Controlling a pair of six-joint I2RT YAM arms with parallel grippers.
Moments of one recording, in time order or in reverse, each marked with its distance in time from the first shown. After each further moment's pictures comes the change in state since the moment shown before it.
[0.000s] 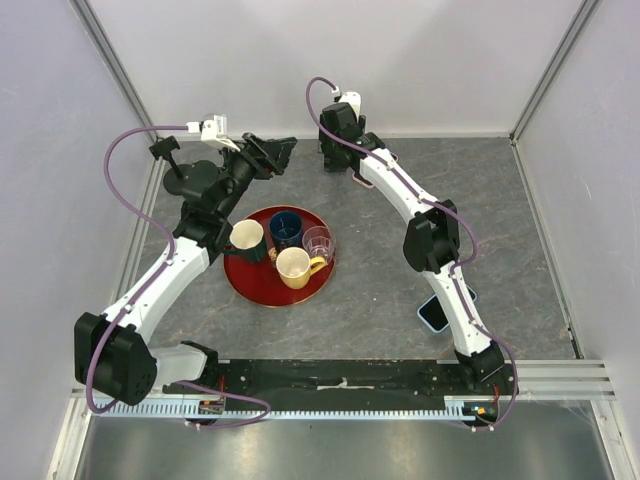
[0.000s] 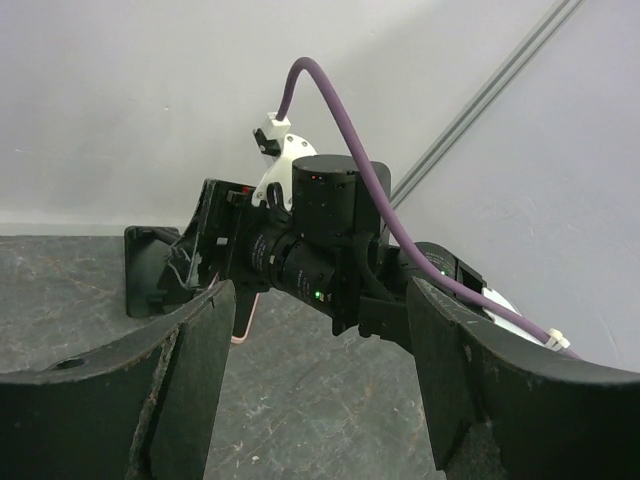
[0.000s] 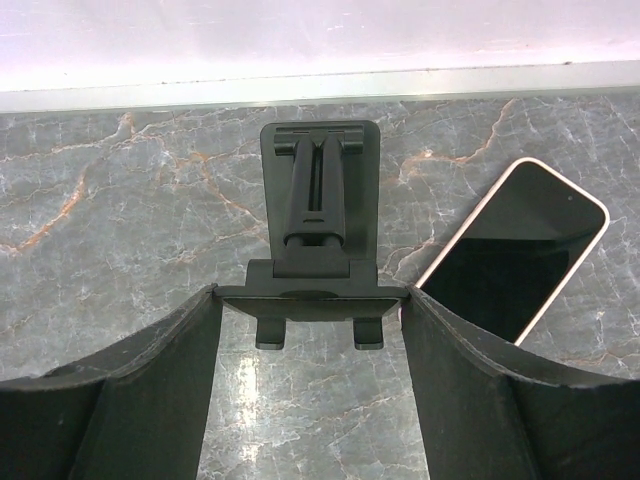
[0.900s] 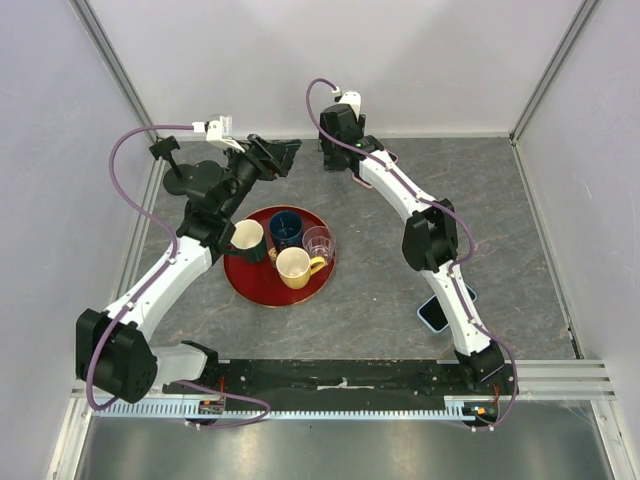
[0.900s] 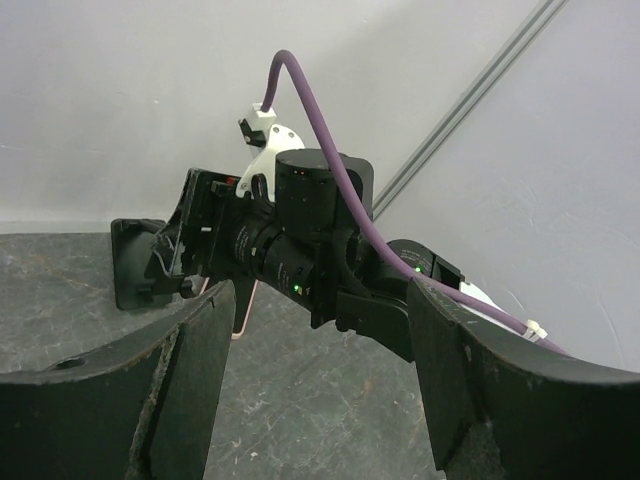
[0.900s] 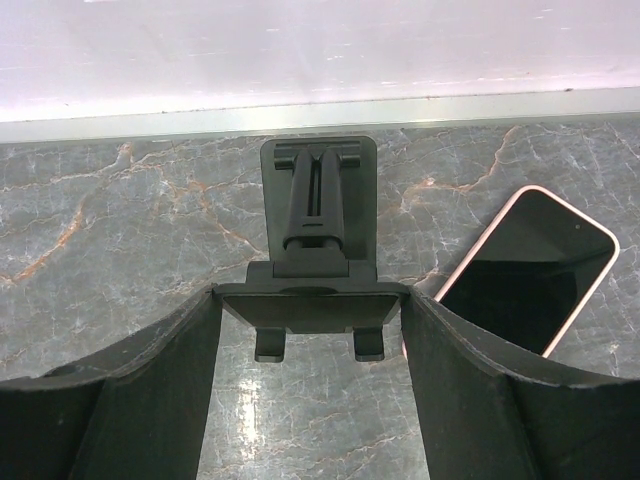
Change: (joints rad) left arm -0.018 0.011 0.000 0.009 0.005 0.016; right arm -0.010 0.032 -0.006 0.100 0.010 -0.023
